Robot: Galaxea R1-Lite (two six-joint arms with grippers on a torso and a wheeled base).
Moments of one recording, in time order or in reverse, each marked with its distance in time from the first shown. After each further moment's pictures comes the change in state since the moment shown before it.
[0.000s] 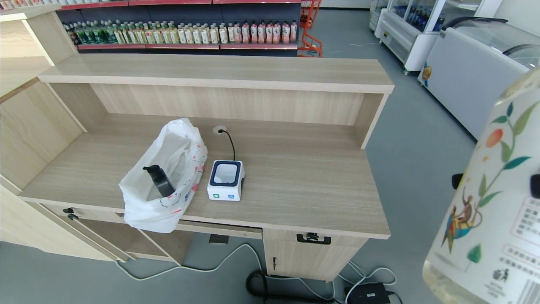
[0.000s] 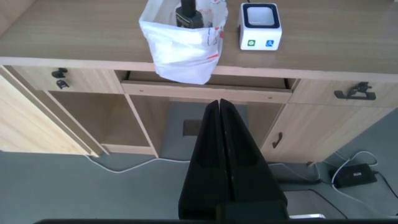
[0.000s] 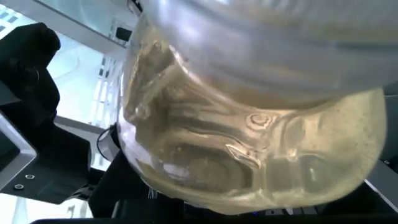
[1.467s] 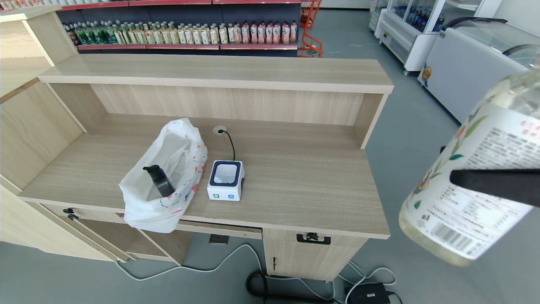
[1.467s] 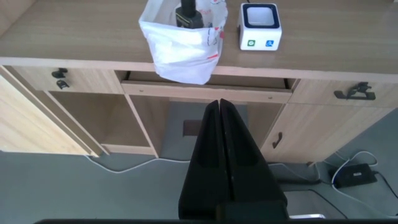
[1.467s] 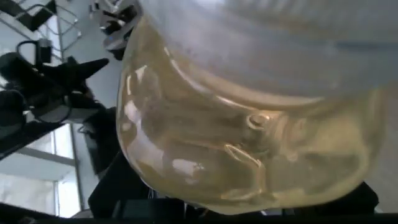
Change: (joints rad) left arm 0.000 0.000 0.000 0.000 0.000 0.000; right arm -0.067 0.015 0.014 0.039 -0.331 -0.481
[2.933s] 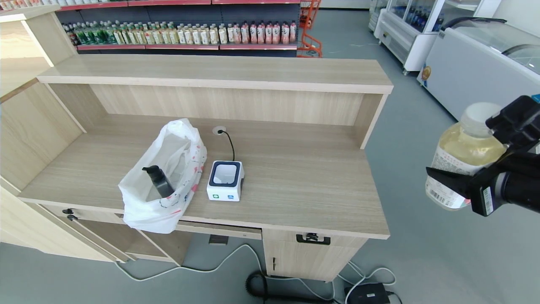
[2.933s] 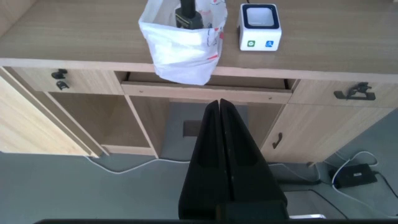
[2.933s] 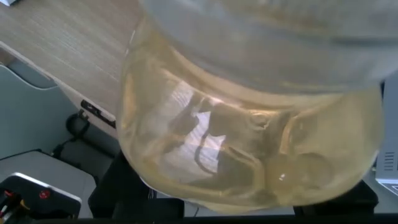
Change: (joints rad) left arm 0.000 0.000 0.000 0.000 0.000 0.001; right arm -0.224 0.106 0.304 -0.397 -0.502 -0.437
